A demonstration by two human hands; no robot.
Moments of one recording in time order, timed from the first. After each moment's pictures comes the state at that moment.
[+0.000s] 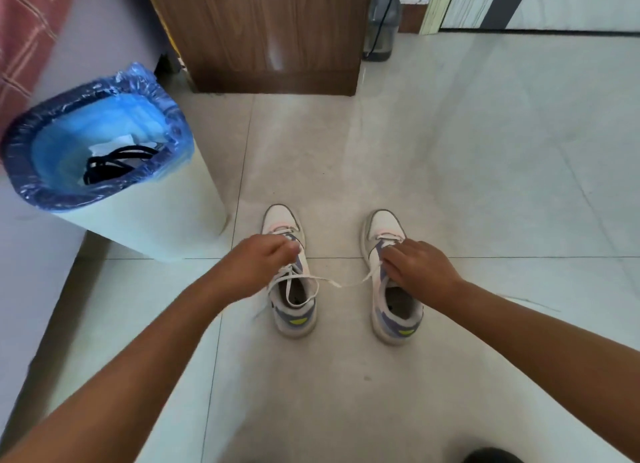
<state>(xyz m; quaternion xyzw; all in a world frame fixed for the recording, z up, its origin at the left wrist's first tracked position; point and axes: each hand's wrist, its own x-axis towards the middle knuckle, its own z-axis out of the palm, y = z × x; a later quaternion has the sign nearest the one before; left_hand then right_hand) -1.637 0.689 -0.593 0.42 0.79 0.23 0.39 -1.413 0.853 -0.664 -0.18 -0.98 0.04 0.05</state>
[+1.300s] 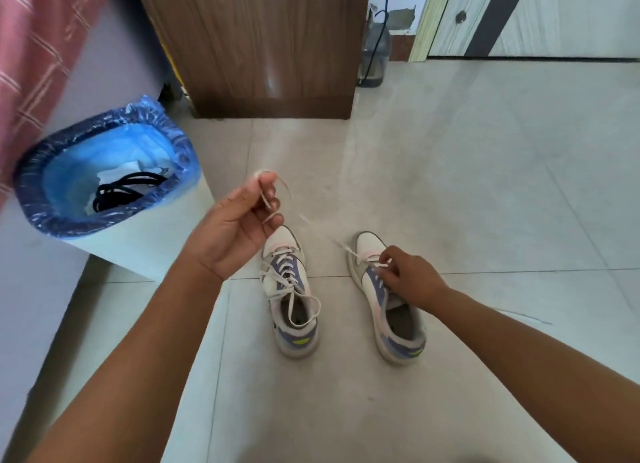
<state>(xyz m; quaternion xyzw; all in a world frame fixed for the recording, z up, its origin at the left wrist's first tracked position) -1.675 0.714 -0.562 0.18 0.40 0.72 0.54 -1.436 0.856 -0.661 -0.44 -0.84 0.30 -0.06</state>
